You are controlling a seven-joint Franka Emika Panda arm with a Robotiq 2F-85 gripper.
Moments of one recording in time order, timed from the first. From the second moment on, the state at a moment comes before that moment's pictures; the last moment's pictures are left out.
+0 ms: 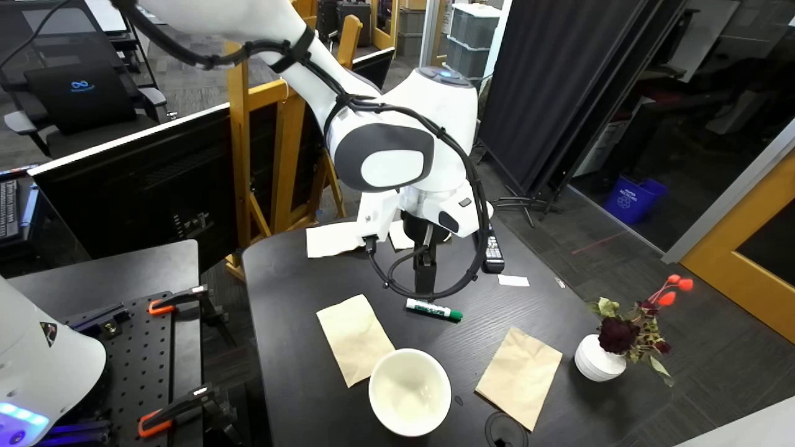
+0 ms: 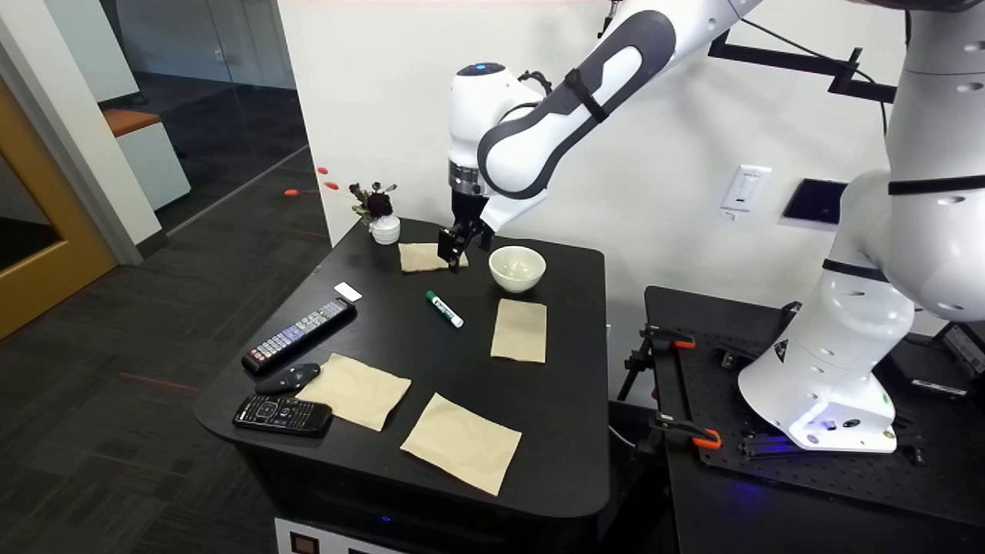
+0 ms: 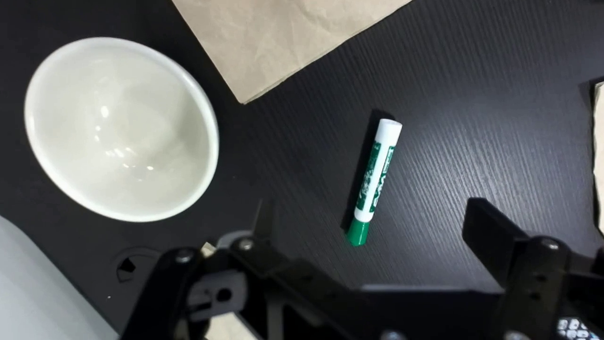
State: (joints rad) arm -0.08 0.34 -0.09 -2.11 -0.03 2.50 0.32
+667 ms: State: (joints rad) arm -0.08 0.52 -0.09 -1.97 0.02 2.54 0.32
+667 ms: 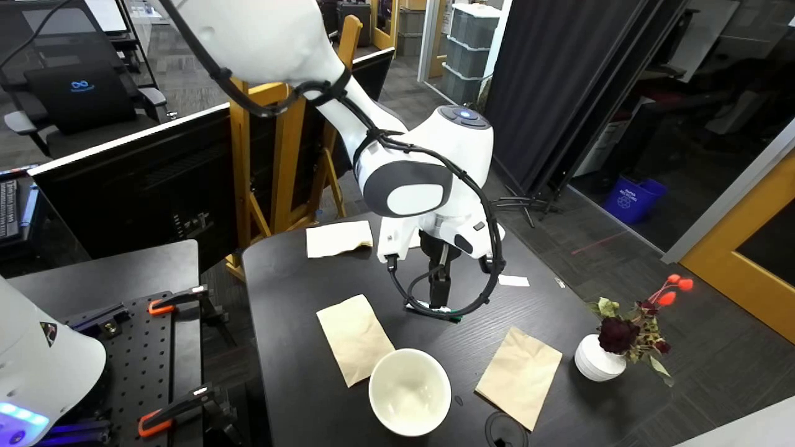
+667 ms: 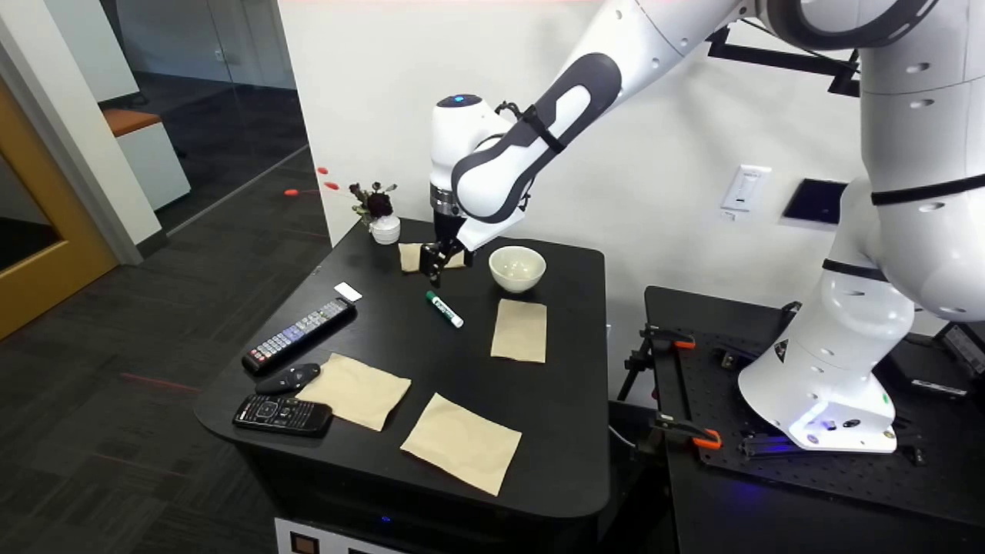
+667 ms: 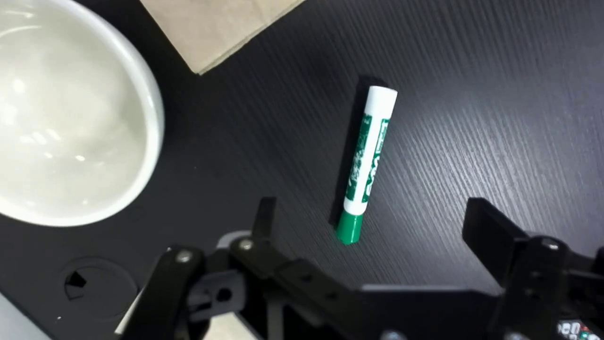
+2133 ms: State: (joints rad) arm -0.08 0.76 -0.10 -1.76 0.10 2.50 0.32
